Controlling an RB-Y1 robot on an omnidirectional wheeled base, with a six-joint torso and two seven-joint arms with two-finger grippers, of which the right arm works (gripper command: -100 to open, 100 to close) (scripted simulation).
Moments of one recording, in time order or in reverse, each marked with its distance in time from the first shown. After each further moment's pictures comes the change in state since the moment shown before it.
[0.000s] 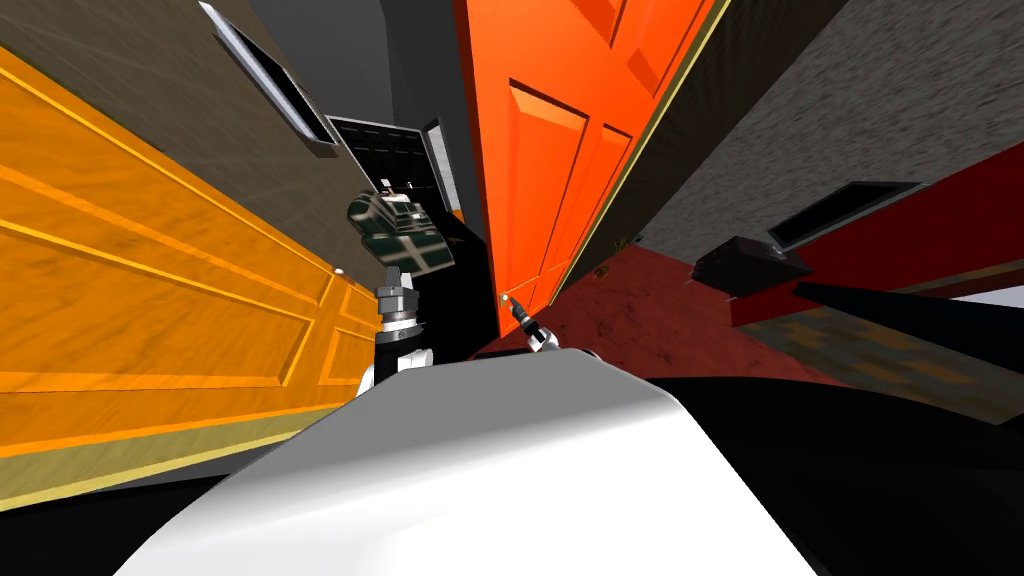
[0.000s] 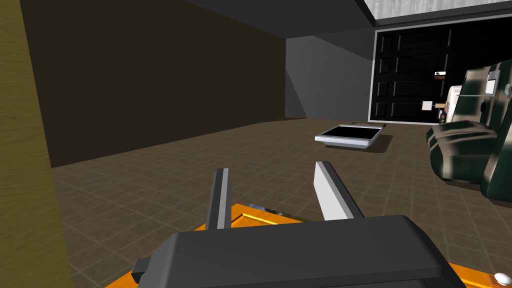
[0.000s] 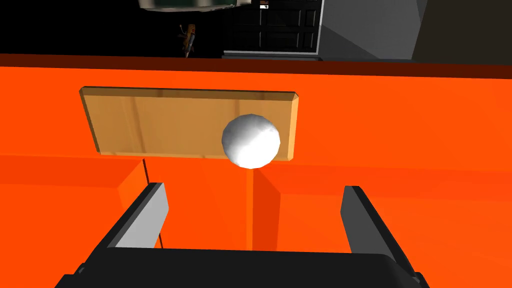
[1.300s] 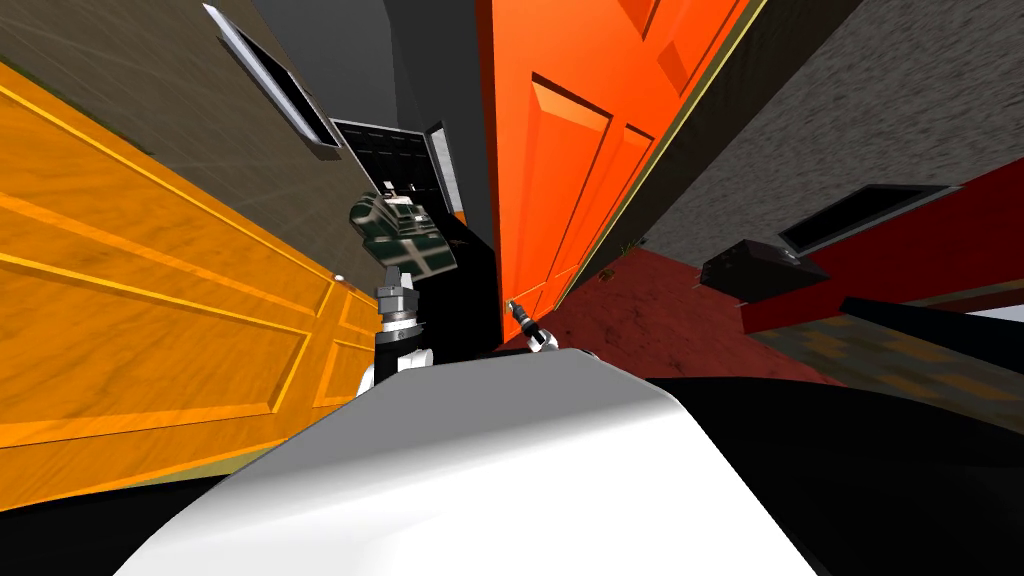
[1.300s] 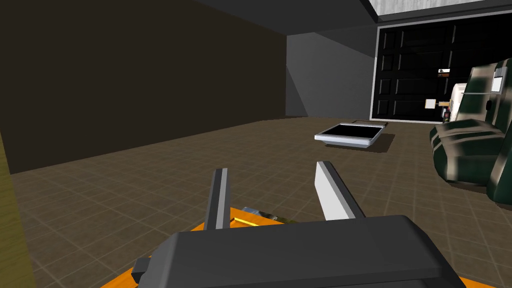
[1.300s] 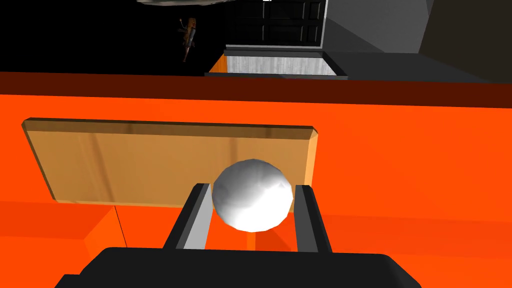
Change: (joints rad) arm 0.008 0.013 -0.016 0.015 -0.014 0.006 0.024
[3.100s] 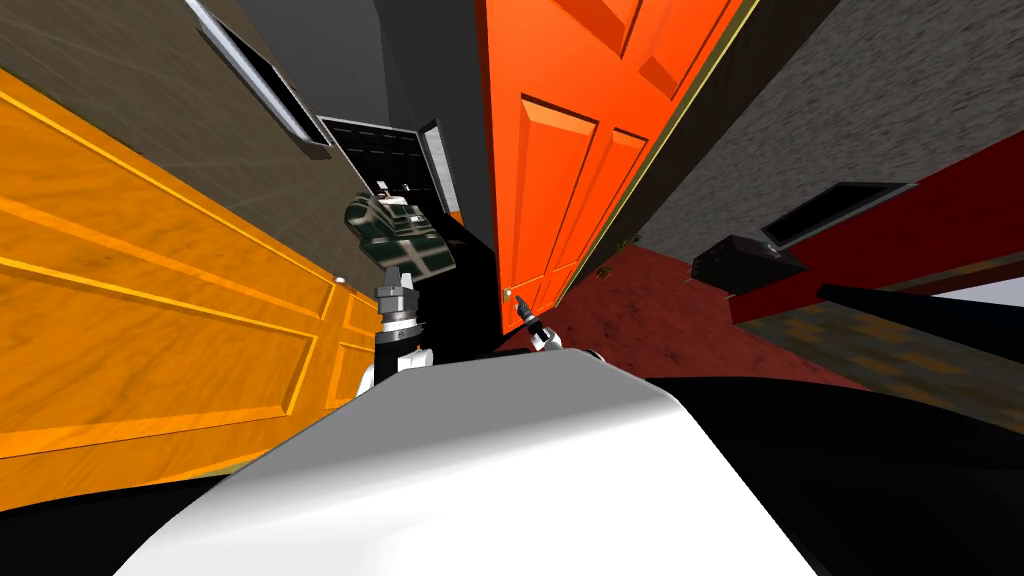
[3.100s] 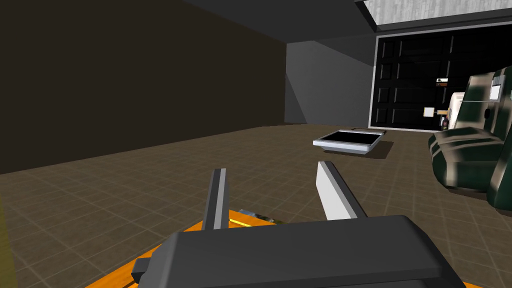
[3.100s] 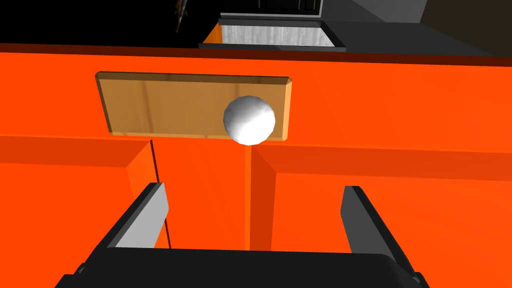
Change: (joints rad) arm -0.008 -0.031 -0.039 -0.008 -0.034 0.000 0.006
